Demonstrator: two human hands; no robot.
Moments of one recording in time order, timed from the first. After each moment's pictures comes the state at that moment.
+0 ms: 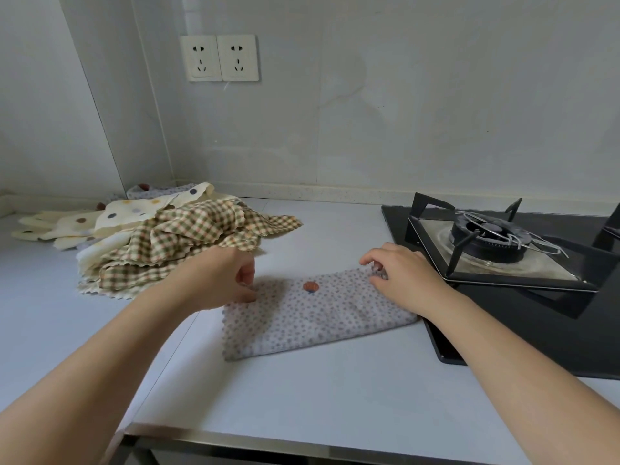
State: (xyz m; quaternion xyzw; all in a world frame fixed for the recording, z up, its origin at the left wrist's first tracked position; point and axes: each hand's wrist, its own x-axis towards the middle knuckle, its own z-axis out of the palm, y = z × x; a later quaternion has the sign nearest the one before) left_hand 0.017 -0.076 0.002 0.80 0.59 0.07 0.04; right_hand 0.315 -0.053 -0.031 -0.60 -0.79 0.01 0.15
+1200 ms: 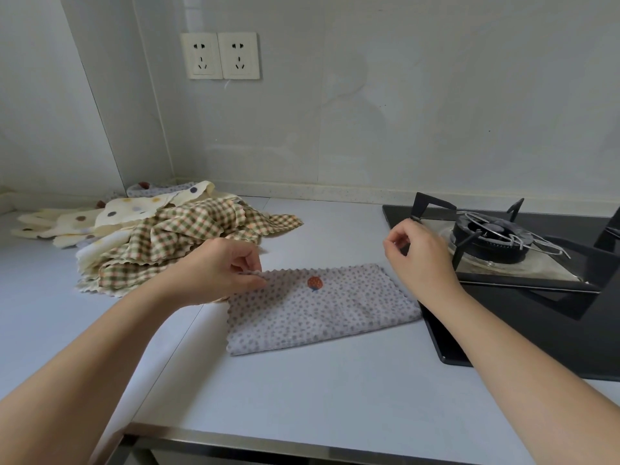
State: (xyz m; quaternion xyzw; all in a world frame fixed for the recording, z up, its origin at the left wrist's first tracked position) left_hand 0.009 -0.078 -0.001 0.80 0.51 0.25 0.18; right_hand 0.322 -0.046 -0.030 -0.55 -0.70 0.00 0.45
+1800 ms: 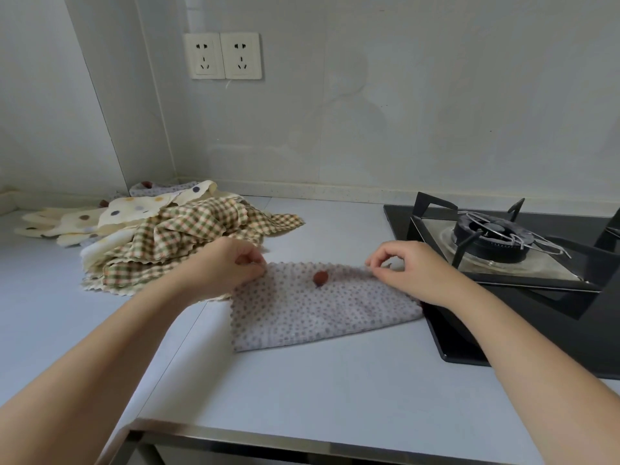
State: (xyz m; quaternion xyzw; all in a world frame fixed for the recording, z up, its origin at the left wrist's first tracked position) left_hand 0.019 -0.079 0.003 0.75 0.58 0.25 0.19; right_hand 0.327 -0.063 -0.015 -0.49 -0.80 0.17 0.29
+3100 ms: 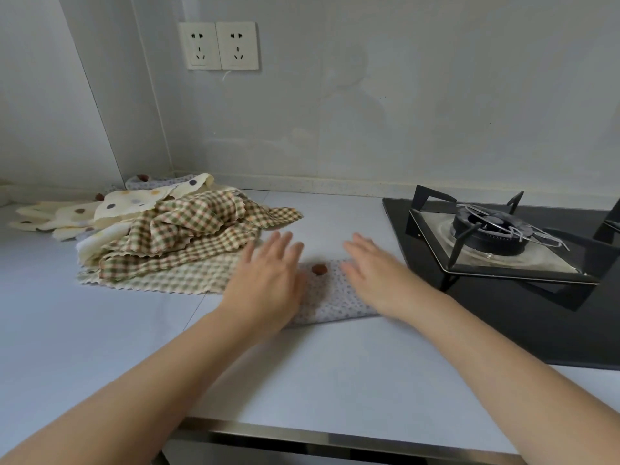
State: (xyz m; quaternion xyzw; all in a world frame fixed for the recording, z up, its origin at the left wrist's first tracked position) left_hand 0.080 -0.102 -0.034 0.79 0.59 0.13 -0.09; right_hand 0.277 -0.074 -0.028 -0.58 -0.80 0.10 0.13
